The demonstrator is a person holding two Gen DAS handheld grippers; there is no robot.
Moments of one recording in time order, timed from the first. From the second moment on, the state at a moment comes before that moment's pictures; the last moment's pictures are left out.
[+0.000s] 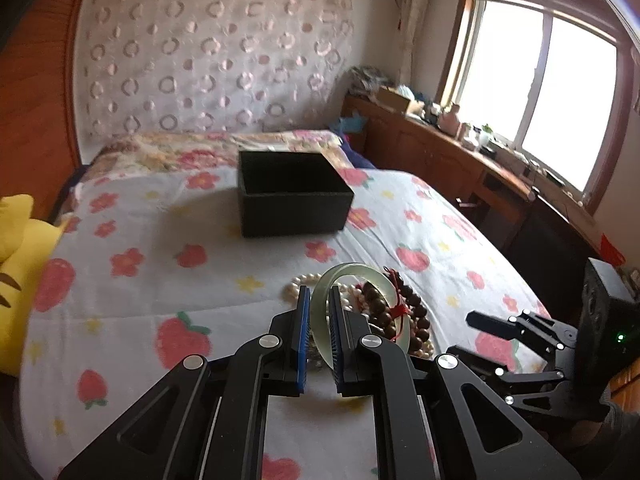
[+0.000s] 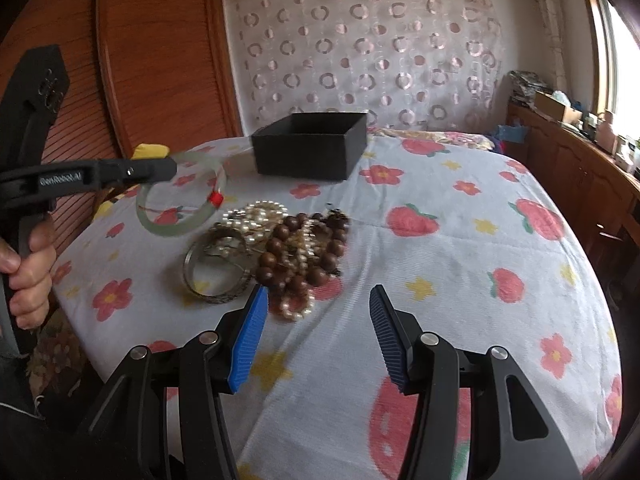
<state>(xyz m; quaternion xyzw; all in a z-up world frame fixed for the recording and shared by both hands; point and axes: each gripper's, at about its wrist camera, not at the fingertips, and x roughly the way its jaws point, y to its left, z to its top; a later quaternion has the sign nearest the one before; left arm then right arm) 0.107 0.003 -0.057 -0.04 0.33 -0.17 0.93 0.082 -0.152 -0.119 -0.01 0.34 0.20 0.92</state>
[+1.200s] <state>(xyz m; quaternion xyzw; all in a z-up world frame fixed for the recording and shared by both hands) 0.120 0.060 -0.045 -0.06 0.28 -0.11 0.95 0.135 -0.090 -0.067 -0.09 0.32 0.31 0.89</state>
